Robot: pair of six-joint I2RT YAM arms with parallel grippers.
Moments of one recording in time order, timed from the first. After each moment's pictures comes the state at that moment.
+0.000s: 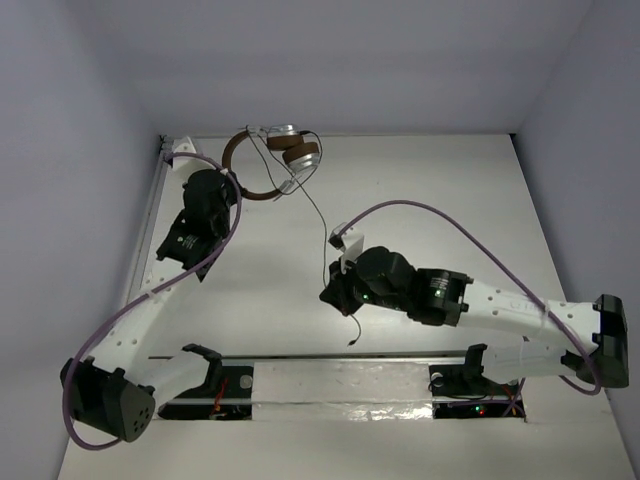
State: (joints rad) left arm -0.36 1.05 1.00 -0.15 -0.47 -0.63; right arm 1.21 1.18 0.99 -0.31 0.14 0.51
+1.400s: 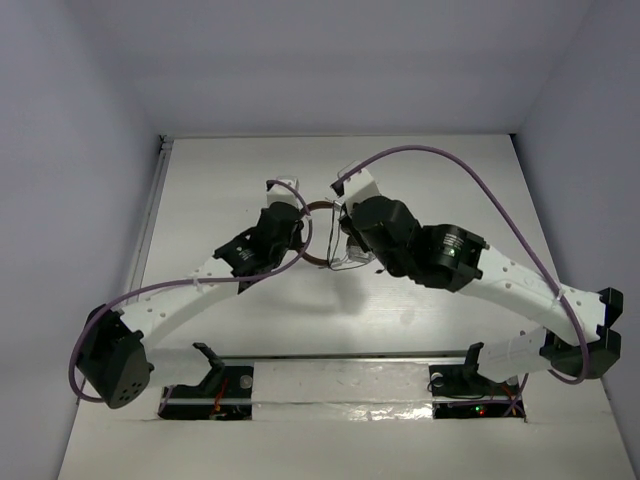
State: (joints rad) left arm -0.75 1.23 0.89 -0.21 -0.45 -0.44; right arm 1.15 1.34 1.55 -0.74 0.72 0.05
